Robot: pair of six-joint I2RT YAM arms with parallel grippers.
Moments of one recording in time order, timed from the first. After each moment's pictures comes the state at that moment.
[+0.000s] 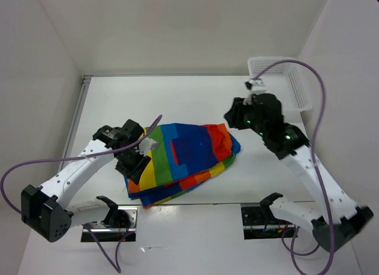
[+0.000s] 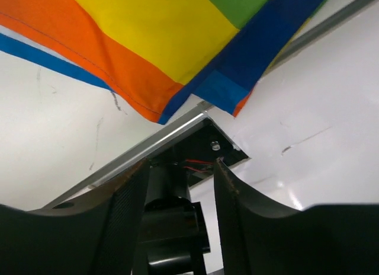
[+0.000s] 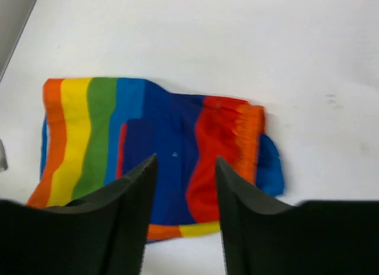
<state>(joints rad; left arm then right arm) -0.48 1.17 1.01 -1.31 0.18 0.07 0.45 0.98 1.15 -0.61 0.05 0.32</state>
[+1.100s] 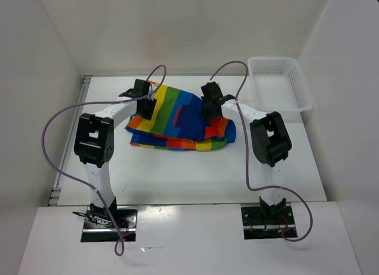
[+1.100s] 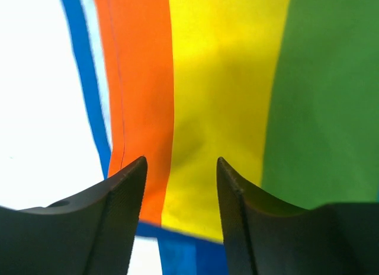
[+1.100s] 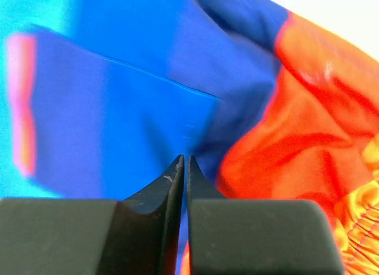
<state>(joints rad) -0.22 2.00 1.47 -0.48 -0.13 0.07 0.48 2.03 1.50 -0.40 0.13 0.49</state>
